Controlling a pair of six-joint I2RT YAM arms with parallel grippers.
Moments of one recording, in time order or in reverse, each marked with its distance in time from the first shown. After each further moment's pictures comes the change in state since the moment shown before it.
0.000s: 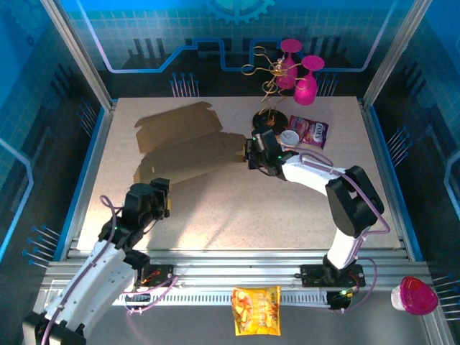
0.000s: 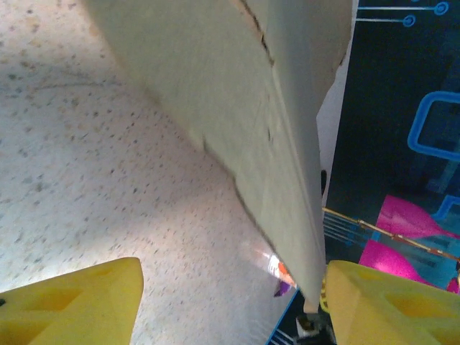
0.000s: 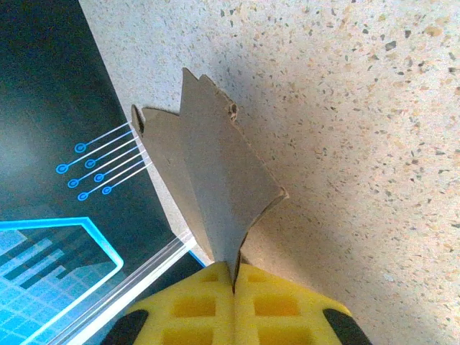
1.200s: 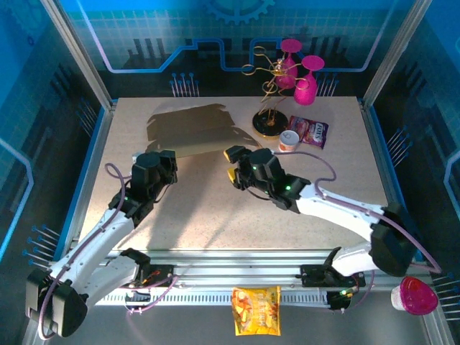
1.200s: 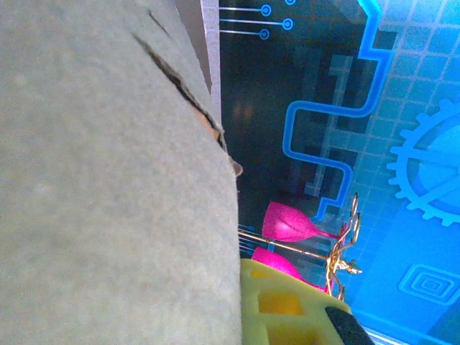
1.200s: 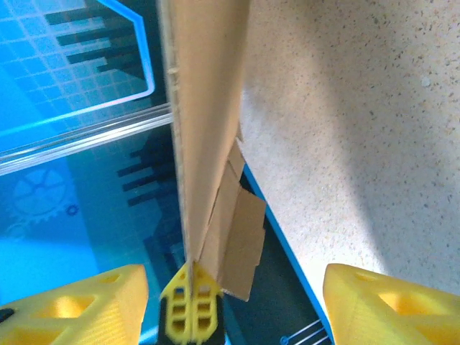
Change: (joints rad) left arm -0.049 0.311 0.258 0.288 -0.127 -0.035; right arm 0.288 -0.353 -0.184 0.115 0.064 -0.198
